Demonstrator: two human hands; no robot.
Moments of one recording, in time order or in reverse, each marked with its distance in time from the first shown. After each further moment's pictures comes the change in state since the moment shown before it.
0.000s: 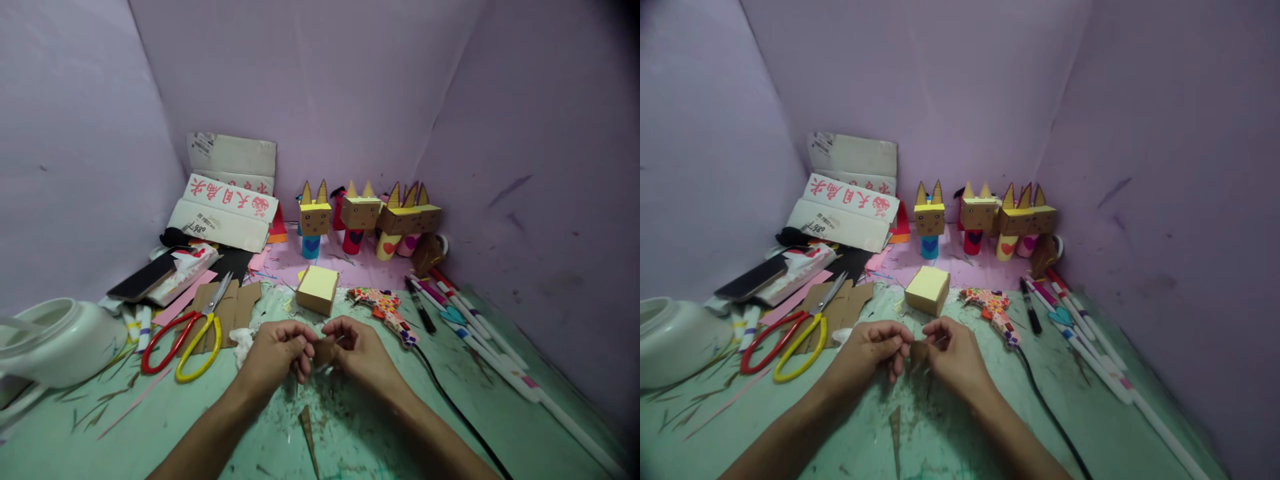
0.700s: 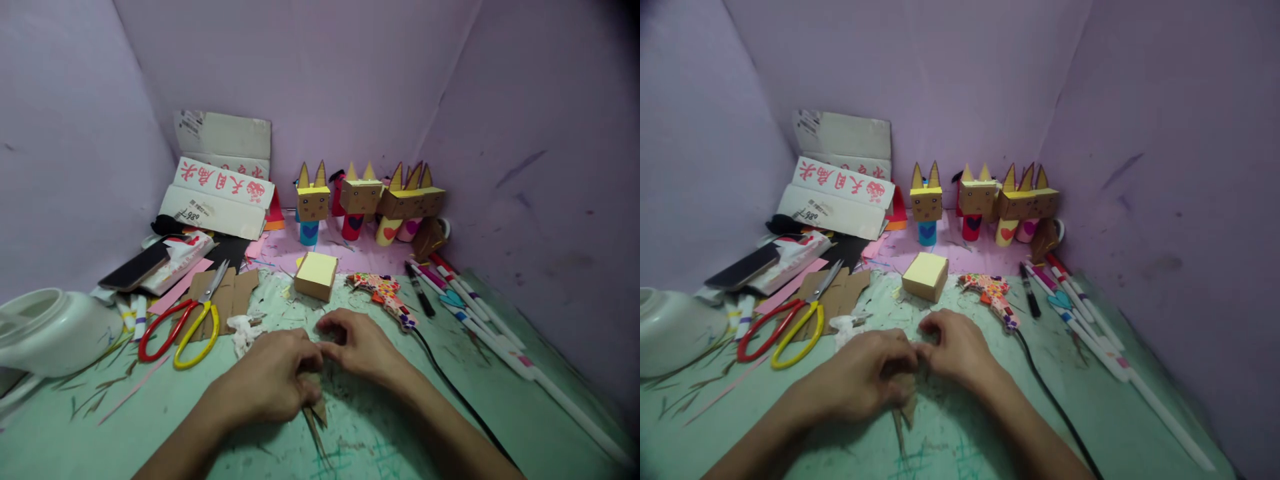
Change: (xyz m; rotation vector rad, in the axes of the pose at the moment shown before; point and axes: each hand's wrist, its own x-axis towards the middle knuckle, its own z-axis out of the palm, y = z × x) left_hand -0.022 0.010 -0.010 1.085 -0.347 0.266; right_hand 0.002 0.002 -0.014 -0.781 -0.122 -0.211
